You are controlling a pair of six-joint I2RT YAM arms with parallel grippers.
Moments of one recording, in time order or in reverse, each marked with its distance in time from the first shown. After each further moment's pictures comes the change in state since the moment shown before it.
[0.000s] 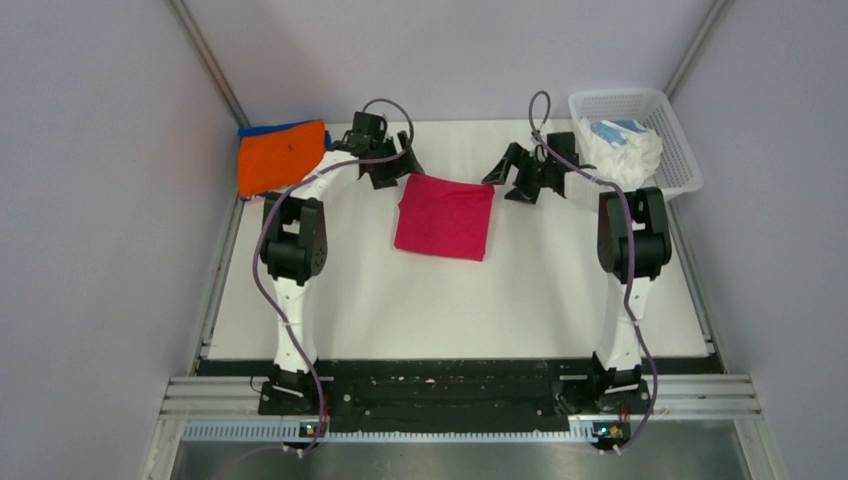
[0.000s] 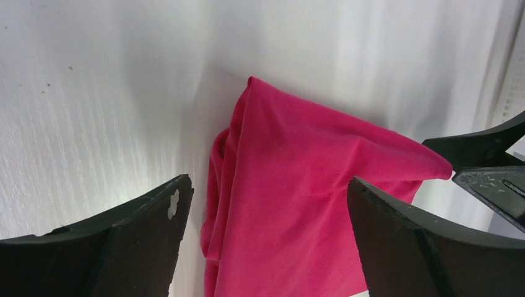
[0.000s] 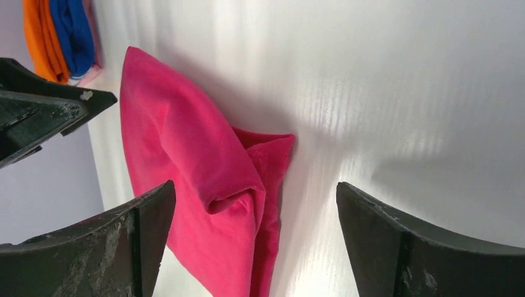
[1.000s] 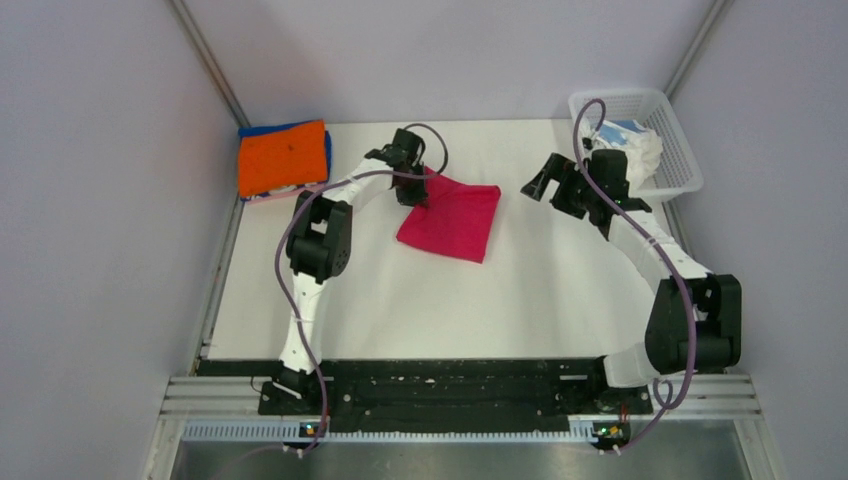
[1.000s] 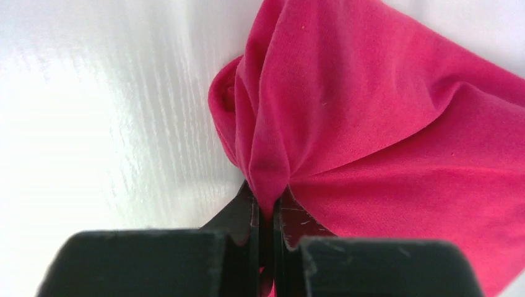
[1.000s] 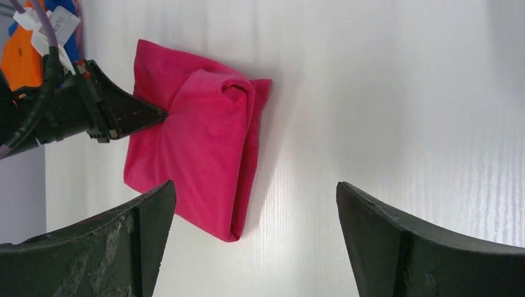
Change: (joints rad) left arm -0.161 0.123 0.083 -0.182 -0.206 0.107; right arm -0.058 -0.673 -0.466 -0.053 0.294 -0.091
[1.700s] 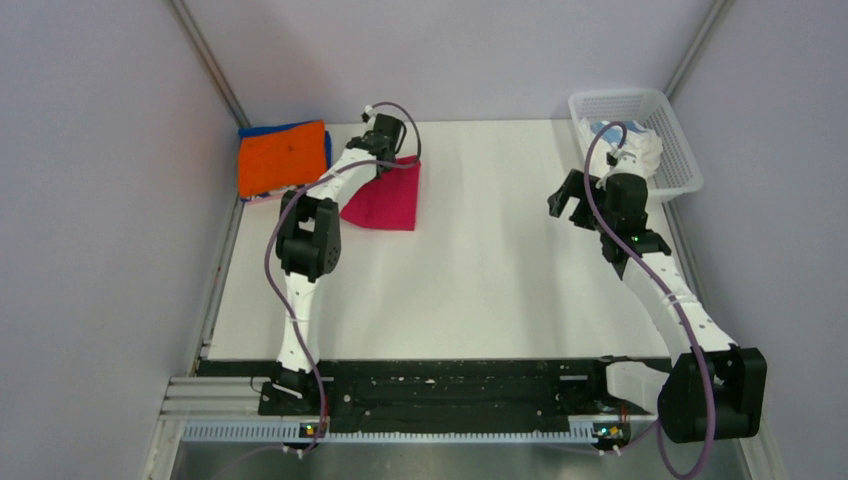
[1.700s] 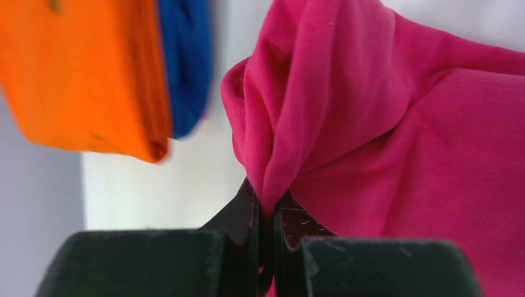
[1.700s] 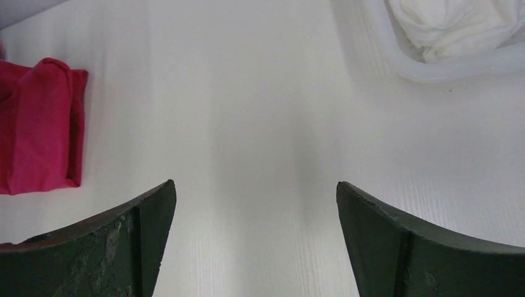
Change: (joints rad) left arm 0.089 -0.032 0.062 -0.004 -0.784 0.379; right arm -0.002 -0.304 -0.187 0.010 0.273 -0.127
